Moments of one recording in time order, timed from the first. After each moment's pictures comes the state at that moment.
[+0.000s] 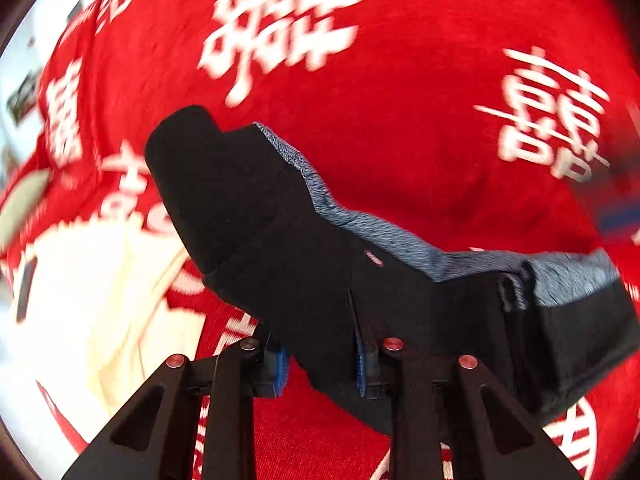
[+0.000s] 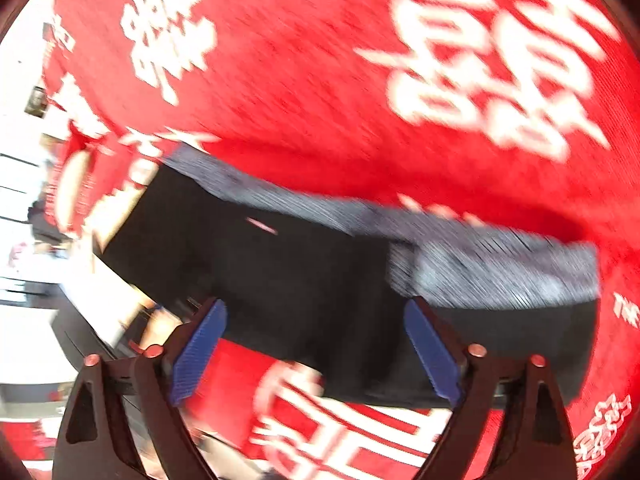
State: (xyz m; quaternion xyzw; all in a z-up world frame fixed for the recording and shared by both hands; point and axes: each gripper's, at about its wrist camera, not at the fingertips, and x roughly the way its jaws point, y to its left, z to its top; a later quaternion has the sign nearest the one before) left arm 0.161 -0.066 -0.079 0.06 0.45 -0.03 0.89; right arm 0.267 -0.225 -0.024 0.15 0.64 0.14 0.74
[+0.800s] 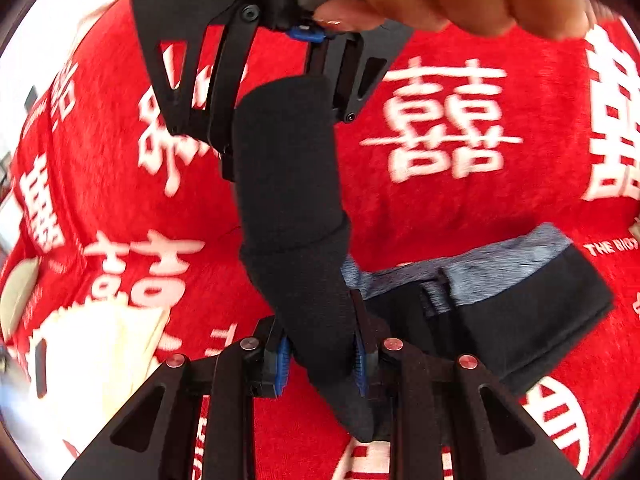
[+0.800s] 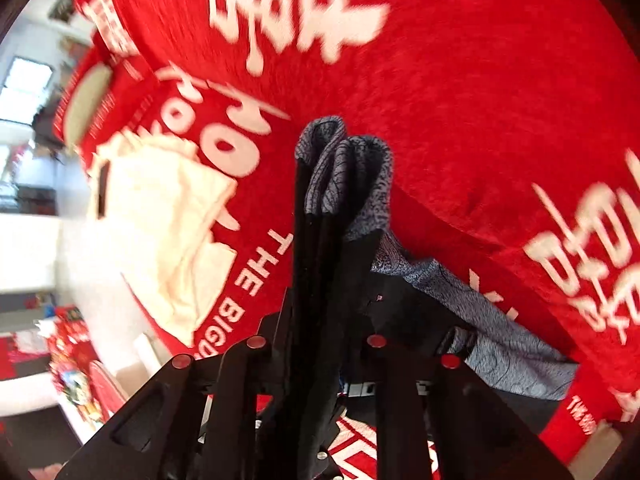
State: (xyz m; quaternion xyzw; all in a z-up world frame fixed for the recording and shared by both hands) left arm 0.125 -0.137 -0.035 0.14 0.39 -0.11 0.90; right arm 0.347 -0.131 -0.002 0.04 0.70 0.21 0.68
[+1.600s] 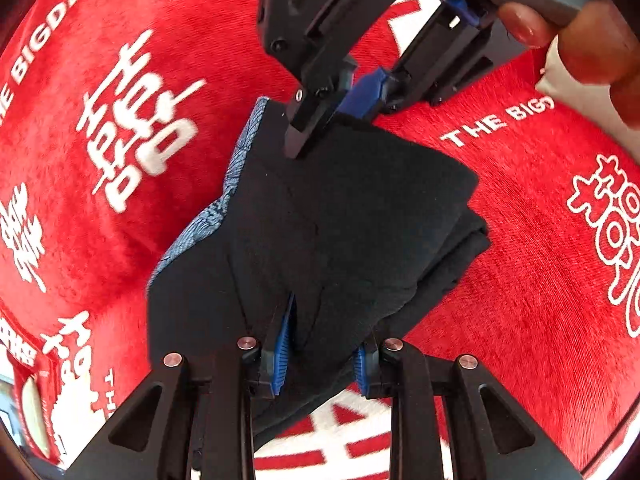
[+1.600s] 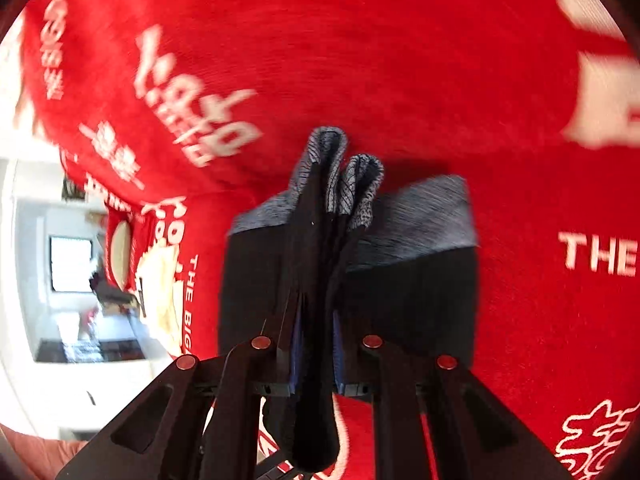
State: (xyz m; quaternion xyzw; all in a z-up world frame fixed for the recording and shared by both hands) left arm 0.055 -0.374 -0.108 0.31 0.44 -0.24 0.81; right arm 0.199 -0.463 -0.095 0.34 0.60 0.13 0.71
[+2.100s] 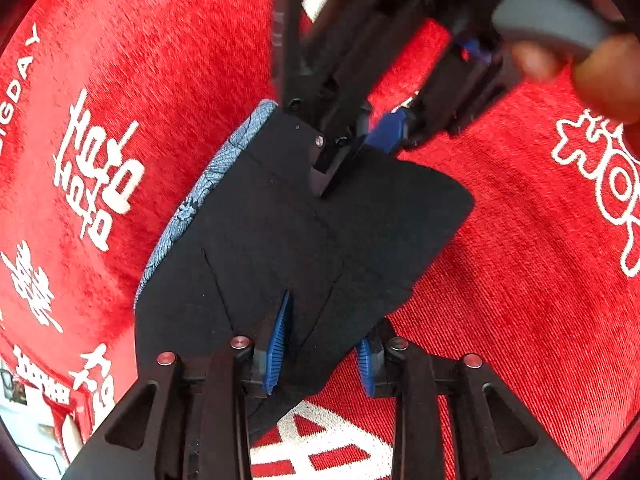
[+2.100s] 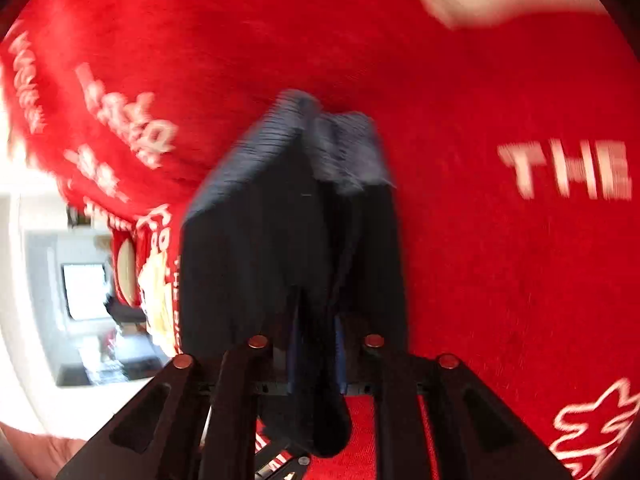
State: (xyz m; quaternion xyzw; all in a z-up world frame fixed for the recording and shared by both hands) left arm 0.024 -0.407 -0.130 0.39 0.41 -0.25 0.79; right arm 0.150 -0.498 -0.150 0.40 0.60 0.11 0.68
